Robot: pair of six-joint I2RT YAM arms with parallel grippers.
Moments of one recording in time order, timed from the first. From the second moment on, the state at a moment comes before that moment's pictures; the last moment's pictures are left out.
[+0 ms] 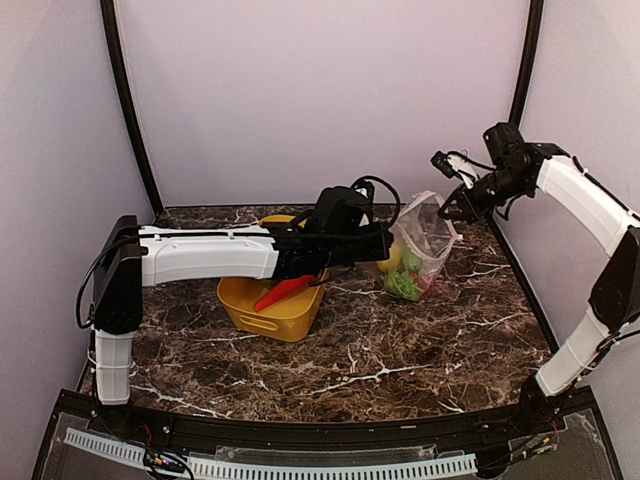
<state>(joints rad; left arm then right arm) -1.04 2.06 1.72 -0.04 -0.19 -0.69 0.21 1.56 1.57 -0.98 -0.51 -0.50</state>
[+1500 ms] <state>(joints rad) -0.80 1.72 1.46 -0.69 -0.26 -0.32 0.15 1.63 1.67 -1.13 -0.48 -0.39</state>
